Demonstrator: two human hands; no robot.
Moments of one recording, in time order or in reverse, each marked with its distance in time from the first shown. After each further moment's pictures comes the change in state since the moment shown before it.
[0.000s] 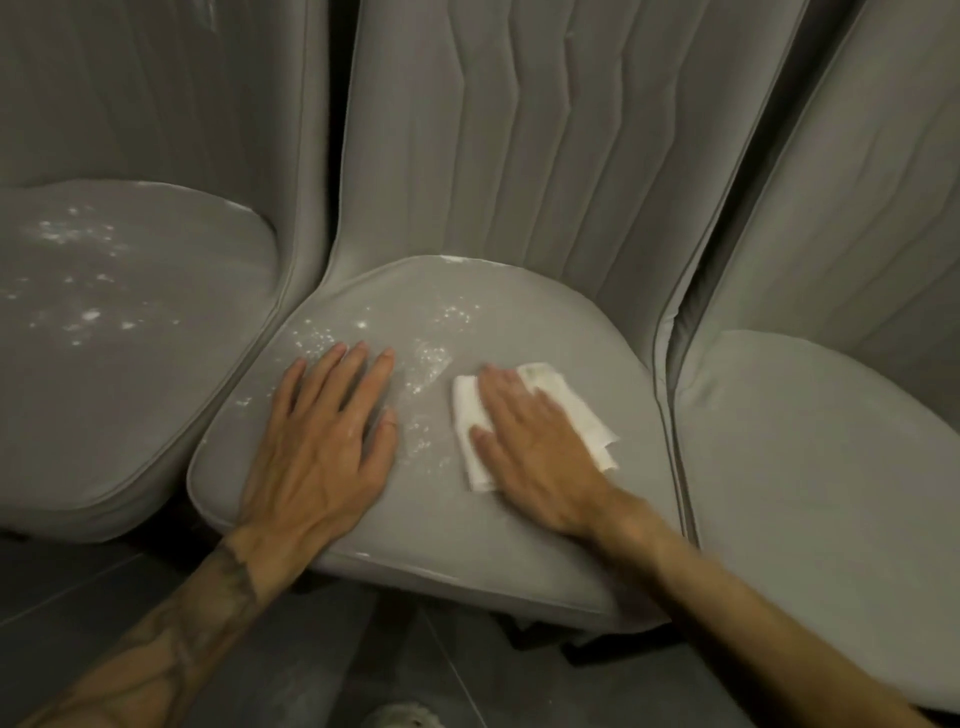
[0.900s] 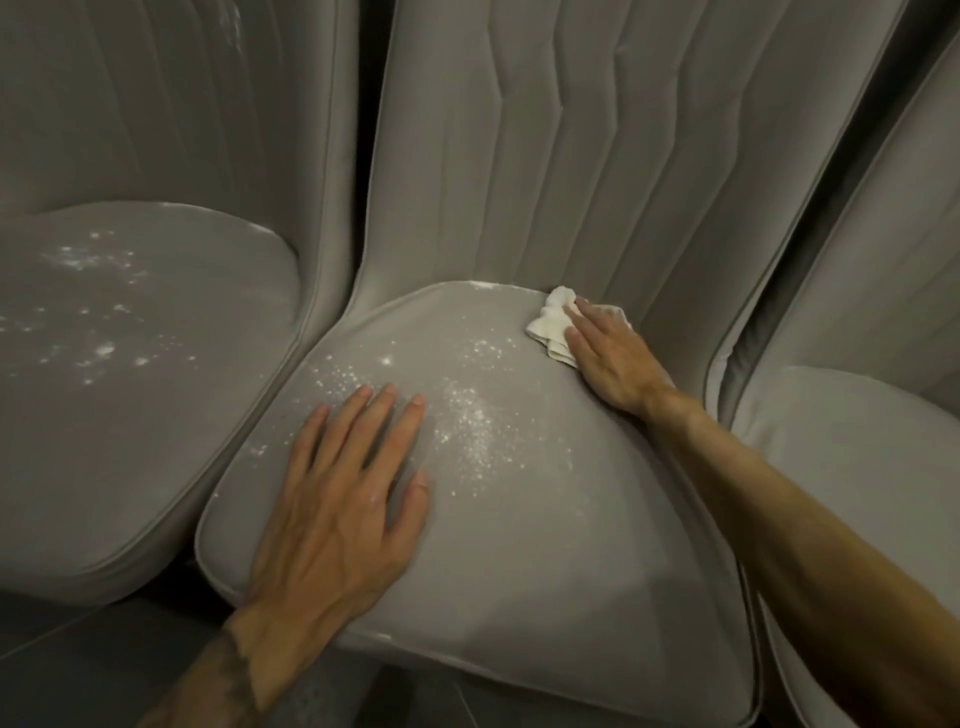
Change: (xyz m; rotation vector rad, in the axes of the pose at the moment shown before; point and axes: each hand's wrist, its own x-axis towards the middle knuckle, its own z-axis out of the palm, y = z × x) left_hand 0.000 -0.002 0.004 0.019 0.017 0.022; right_hand 0.137 0.117 -0.038 0.020 0.117 0.136
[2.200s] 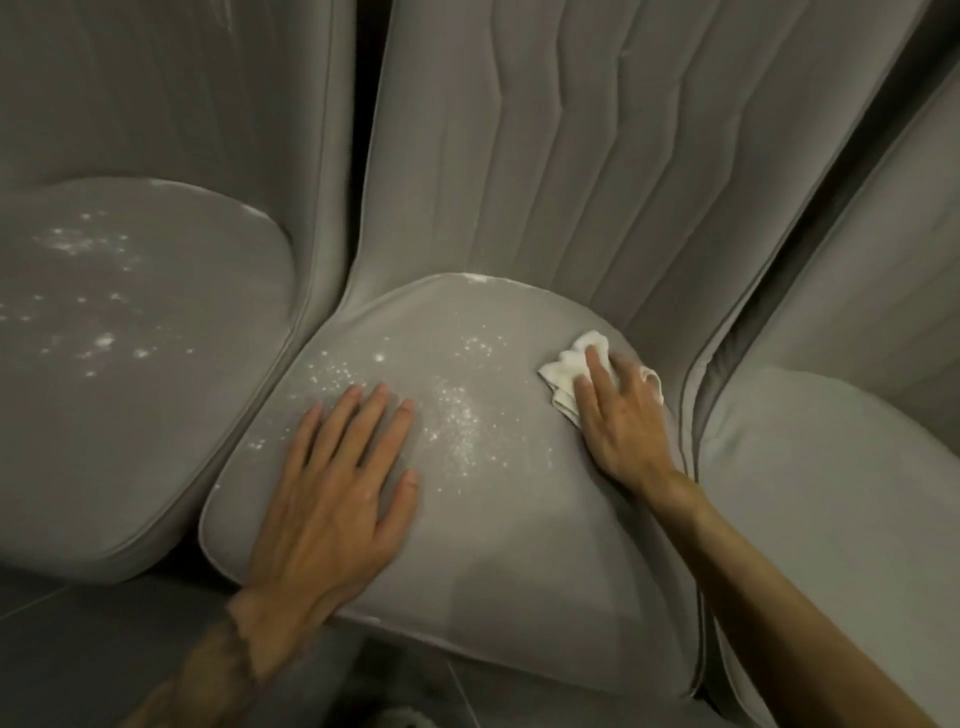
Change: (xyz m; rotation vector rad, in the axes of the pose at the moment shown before) left_hand 0.005 0.006 -0.016 -0.009 -0.111 -0.026; right_hand -0.080 -0.019 0.005 -0.023 0.190 0.114
